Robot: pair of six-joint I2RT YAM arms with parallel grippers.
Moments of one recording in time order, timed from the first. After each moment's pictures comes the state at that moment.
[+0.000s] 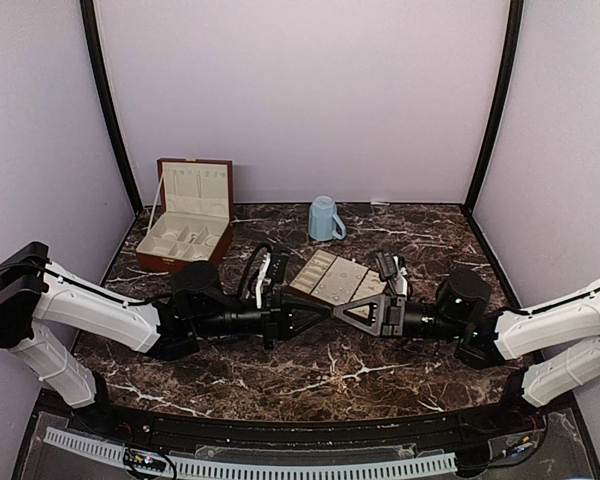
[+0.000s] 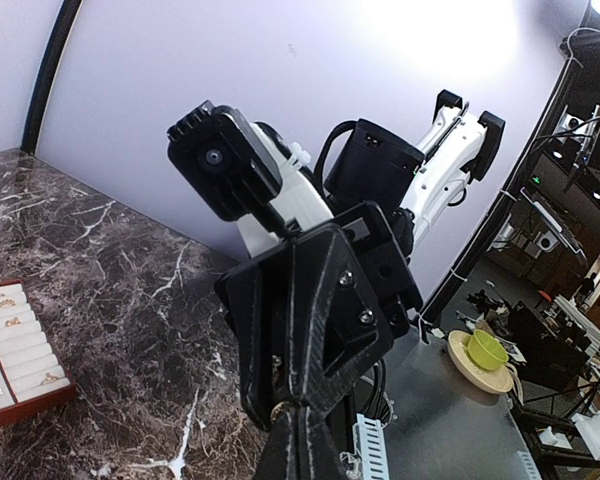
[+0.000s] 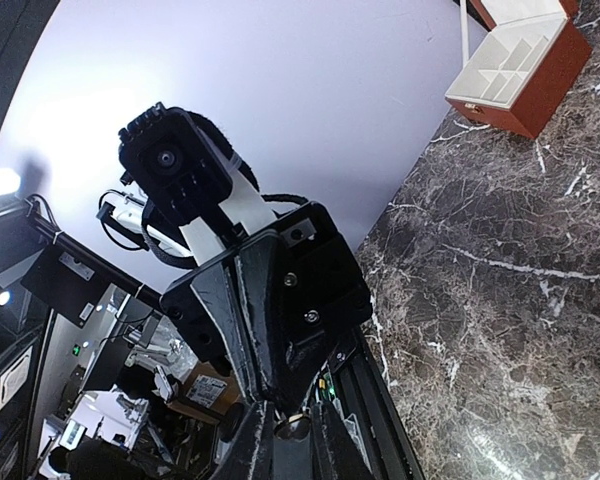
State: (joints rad) left arm -1.09 1.53 0.67 0.89 0.41 -0.48; right arm 0.99 1.25 0.38 0.92 -0.46 1.00
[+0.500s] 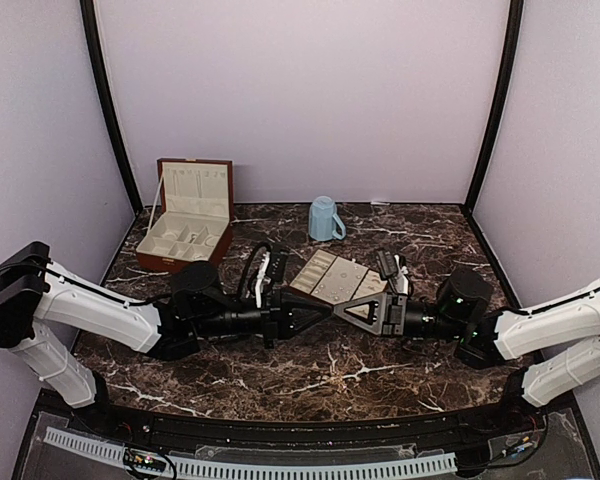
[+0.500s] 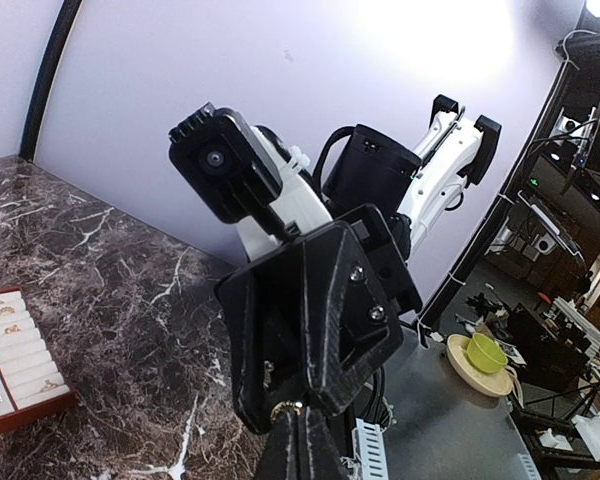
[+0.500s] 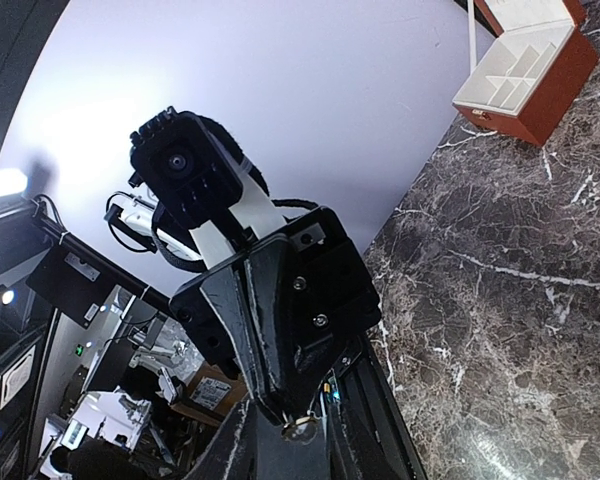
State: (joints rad) left arm -1.09 1.54 0.67 0.91 0.41 -0.48; right arm 0.99 1.25 0.38 0.94 -0.47 1.01
